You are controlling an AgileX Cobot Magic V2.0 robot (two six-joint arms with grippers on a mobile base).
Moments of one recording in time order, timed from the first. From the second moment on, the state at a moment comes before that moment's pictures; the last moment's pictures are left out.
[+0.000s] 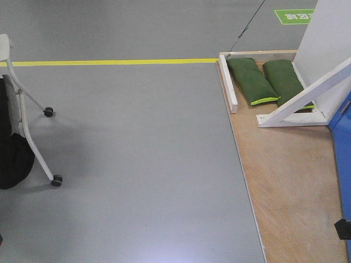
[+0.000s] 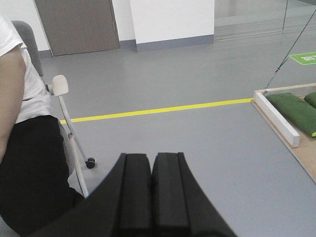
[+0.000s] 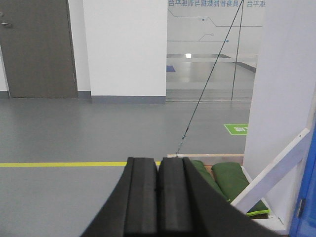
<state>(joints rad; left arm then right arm) 0.01 -0.02 0.03 0.04 0.28 0.03 0.02 -0.01 0.03 -0.08 0.08 0.07</state>
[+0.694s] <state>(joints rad) 0.01 -0.02 0.03 0.04 0.28 0.03 0.02 0.23 -0.30 -0.07 0.45 0.07</state>
